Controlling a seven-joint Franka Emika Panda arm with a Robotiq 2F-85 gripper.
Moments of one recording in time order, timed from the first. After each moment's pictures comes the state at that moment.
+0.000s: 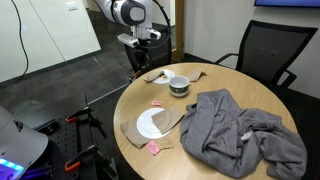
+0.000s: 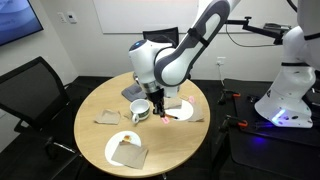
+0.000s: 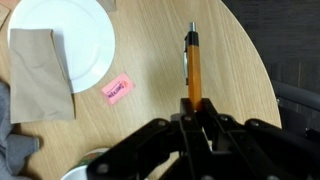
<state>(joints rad) 0.20 0.50 0.12 -1.99 -0.01 2.29 0.16</state>
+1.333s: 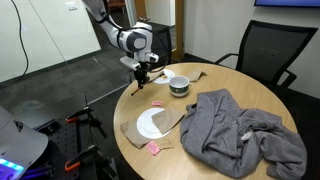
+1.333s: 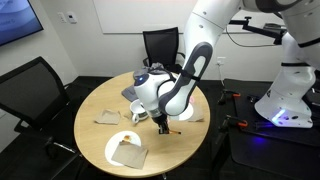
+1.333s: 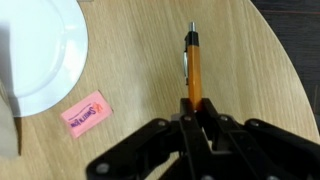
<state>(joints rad) 0.25 0.75 0.11 -1.93 -0.06 2.42 0.16</state>
